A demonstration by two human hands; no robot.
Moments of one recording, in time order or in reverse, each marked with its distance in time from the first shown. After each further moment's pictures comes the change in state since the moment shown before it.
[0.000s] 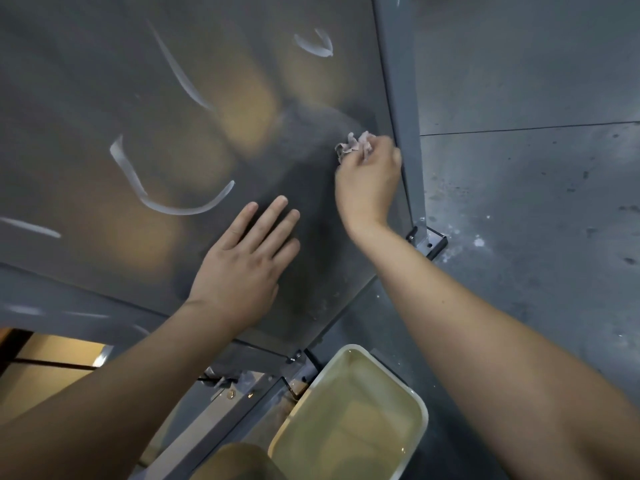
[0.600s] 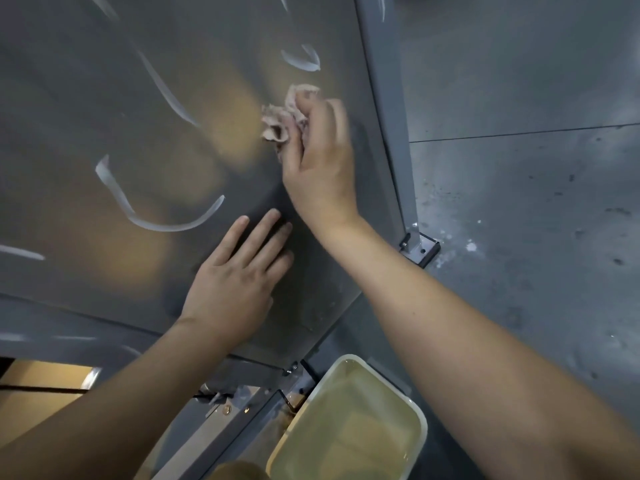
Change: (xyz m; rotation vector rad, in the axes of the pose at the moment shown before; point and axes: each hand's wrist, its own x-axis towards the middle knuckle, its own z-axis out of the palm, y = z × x) left_hand 0.000 -0.002 0.004 -0.010 0.025 0.001; right_hand -0.007 -0.051 0.012 0.079 -0.076 -0.601
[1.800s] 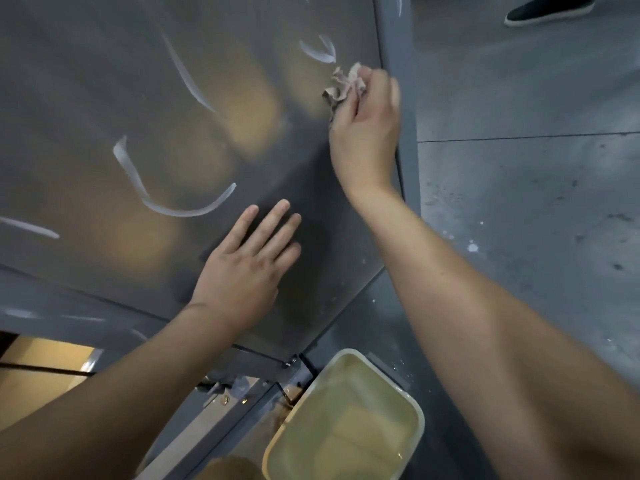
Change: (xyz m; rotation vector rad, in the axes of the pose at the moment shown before) left_hand 0.001 0.001 0.000 -0.006 -0.002 0.005; right_hand 0.030 0.033 -0.004 -0.087 0.117 0.162
